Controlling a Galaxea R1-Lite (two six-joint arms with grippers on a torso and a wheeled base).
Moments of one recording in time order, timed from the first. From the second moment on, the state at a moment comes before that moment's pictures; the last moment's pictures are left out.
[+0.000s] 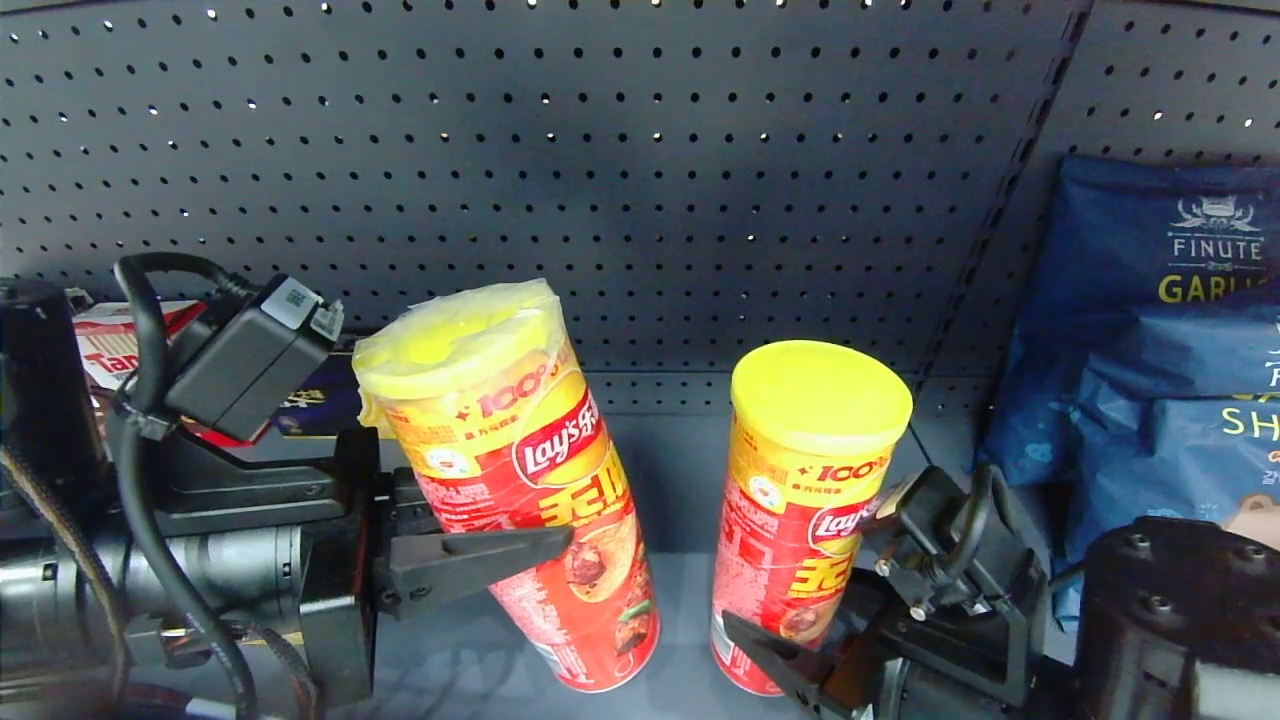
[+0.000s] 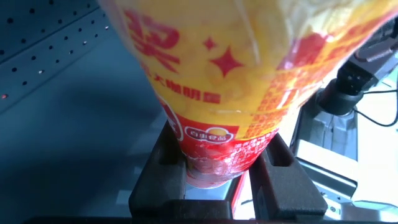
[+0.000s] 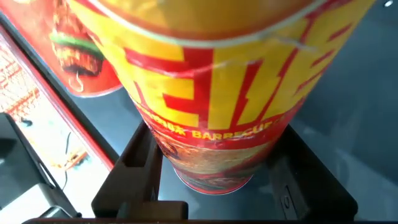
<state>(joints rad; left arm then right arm) -0.52 1.30 -0.68 -0.38 -0.61 0.03 1.03 1.54 -0.50 -0.79 -0.25 0.07</state>
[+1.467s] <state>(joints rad) -0.51 1.29 -0.68 -0.40 -0.62 0.03 0.95 1.45 -0.33 -0.81 -0.26 0.04</state>
